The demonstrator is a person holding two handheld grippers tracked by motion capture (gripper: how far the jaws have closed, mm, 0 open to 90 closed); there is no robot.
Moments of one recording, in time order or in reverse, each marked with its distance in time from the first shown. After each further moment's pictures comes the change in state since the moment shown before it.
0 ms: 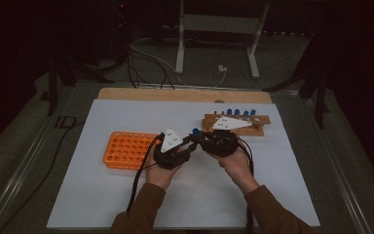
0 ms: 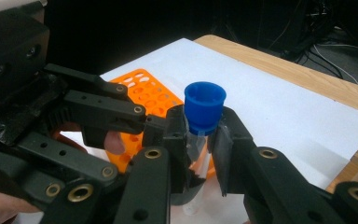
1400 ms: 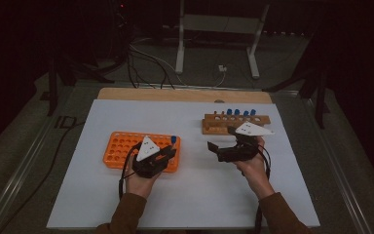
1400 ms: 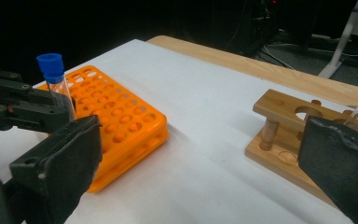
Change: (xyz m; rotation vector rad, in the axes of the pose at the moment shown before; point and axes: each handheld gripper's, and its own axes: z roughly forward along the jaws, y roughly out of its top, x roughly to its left) left arm 0.026 -0.043 -0.041 0.040 0.036 -0.071; right arm -0.032 -0.034 -0.038 -0.043 -0.160 0.046
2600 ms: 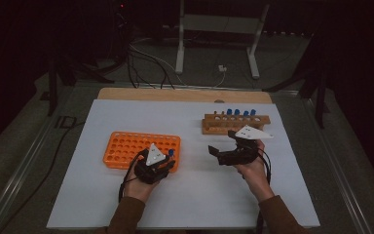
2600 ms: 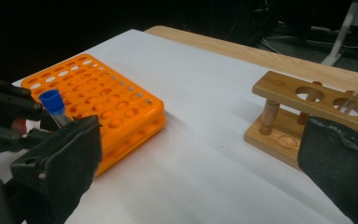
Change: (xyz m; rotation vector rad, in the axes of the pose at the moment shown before) left arm -0.003 -0.018 0.013 0.185 0.026 0.059; right arm -0.002 -0.012 0.001 0.019 -0.012 0.007
